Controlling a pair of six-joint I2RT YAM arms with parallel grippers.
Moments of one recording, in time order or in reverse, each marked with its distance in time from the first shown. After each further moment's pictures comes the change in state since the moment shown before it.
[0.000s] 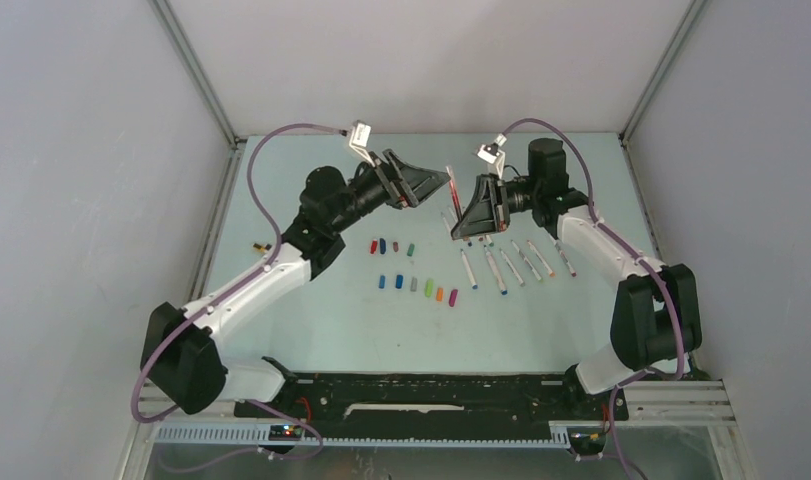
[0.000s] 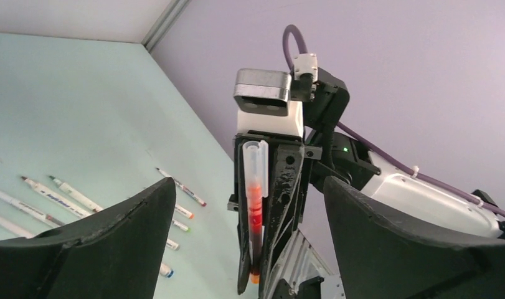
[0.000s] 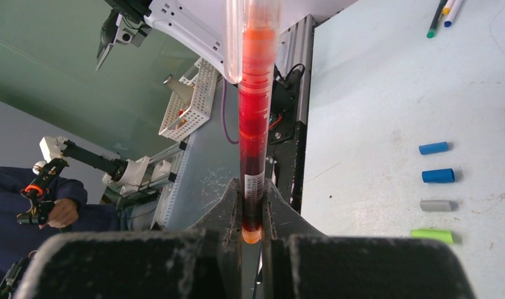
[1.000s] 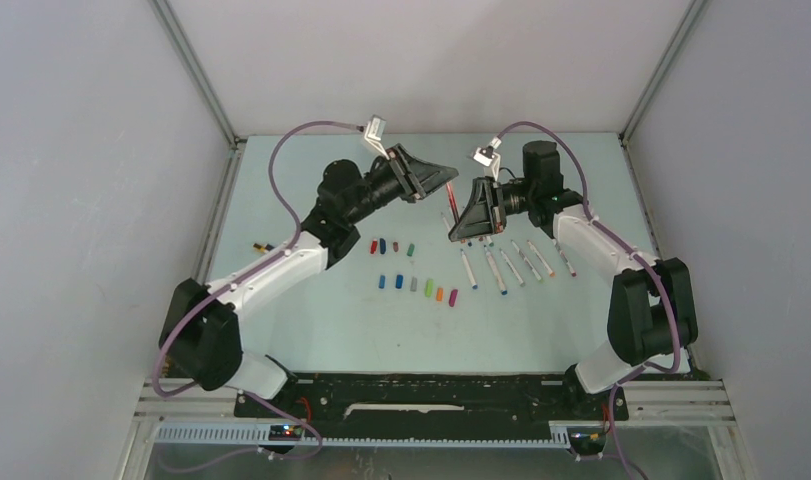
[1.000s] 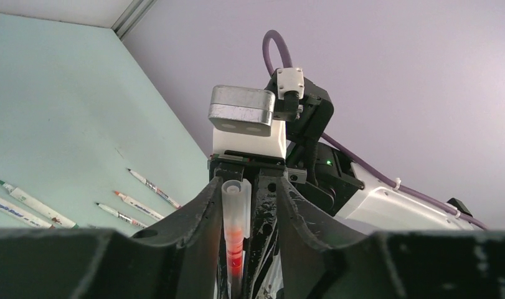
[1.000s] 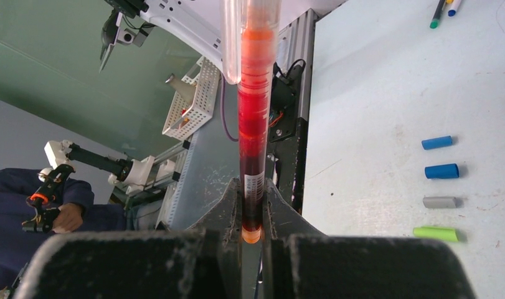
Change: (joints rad) left arm -0.012 0.133 0.053 0.103 0.044 -0.116; right arm 0.014 0.031 0.000 -0.018 0.000 -0.016
